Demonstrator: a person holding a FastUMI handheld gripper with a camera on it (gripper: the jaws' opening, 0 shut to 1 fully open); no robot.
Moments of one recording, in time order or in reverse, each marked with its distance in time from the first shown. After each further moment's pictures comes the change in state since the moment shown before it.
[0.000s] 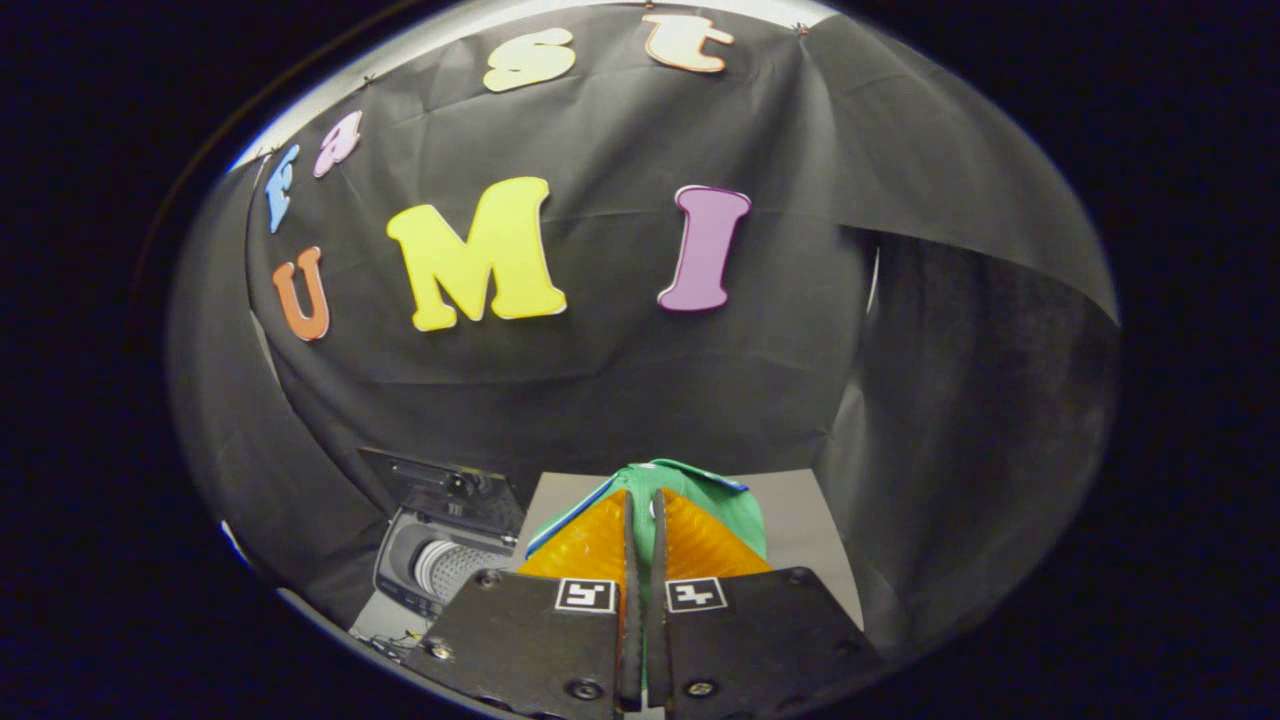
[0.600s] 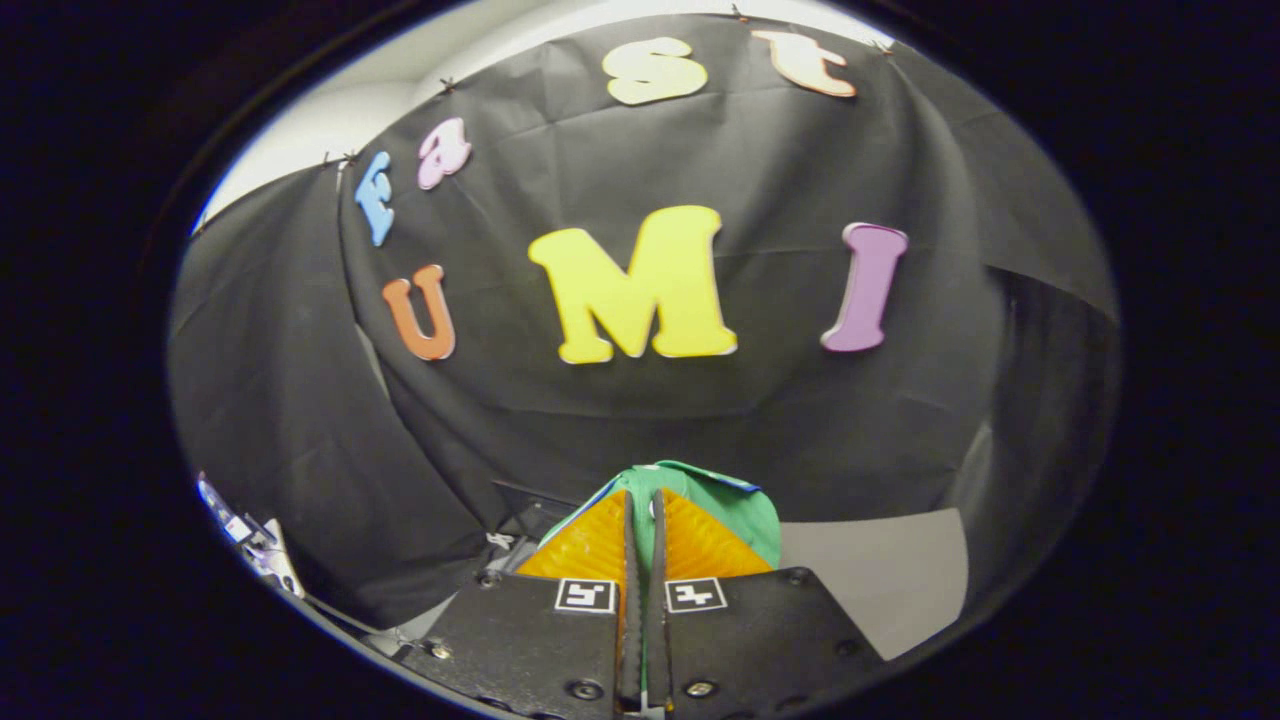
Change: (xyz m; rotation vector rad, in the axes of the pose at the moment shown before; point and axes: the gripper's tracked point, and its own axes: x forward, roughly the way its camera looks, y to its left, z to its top) arm -0.006 0.186 0.043 -0.048 -0.051 0.355
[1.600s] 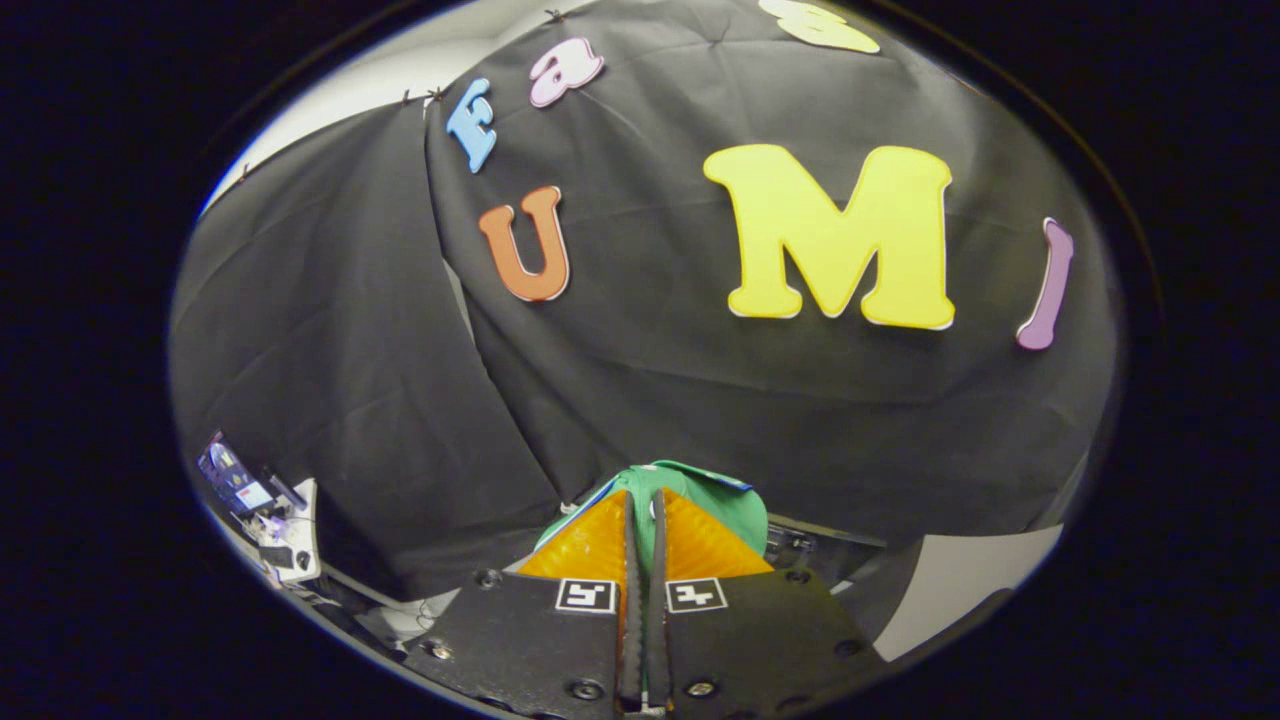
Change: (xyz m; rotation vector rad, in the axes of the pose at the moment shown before) arm 0.136 0.161 -0.065 -0.110 0.159 0.199
